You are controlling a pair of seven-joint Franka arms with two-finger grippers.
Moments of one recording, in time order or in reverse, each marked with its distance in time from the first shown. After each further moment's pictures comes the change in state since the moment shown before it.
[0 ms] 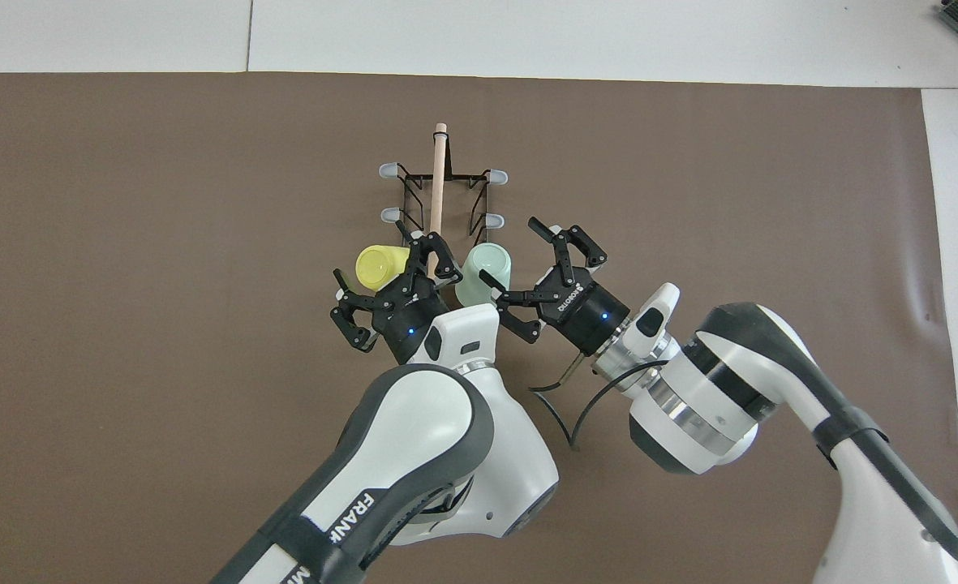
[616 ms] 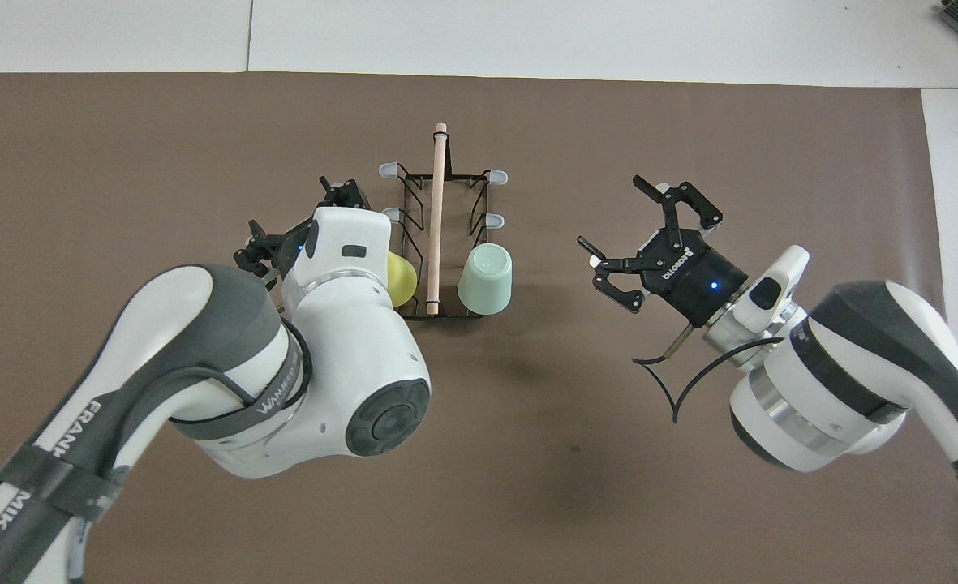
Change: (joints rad) left arm 0.273 -0.084 0.018 0.010 -0.262 0.313 0.519; right arm -0.189 -0.120 -0.004 0.013 -0.506 0.151 0.121
